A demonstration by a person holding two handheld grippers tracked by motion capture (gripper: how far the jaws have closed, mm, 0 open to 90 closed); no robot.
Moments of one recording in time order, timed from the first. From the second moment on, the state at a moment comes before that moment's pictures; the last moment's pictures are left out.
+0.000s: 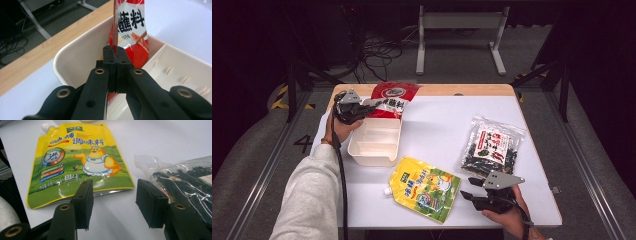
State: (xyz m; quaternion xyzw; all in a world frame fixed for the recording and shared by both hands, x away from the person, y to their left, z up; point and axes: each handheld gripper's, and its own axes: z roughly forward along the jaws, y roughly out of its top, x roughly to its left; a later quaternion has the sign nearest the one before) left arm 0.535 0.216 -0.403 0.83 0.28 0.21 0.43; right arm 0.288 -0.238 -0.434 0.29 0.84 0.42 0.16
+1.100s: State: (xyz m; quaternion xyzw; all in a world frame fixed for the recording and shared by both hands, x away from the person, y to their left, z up) left arm 0.460 0.225 -0.365 0.79 0.31 0.23 0.48; right arm 0.303 -0.256 -0.421 0.30 0.84 0.43 0.18
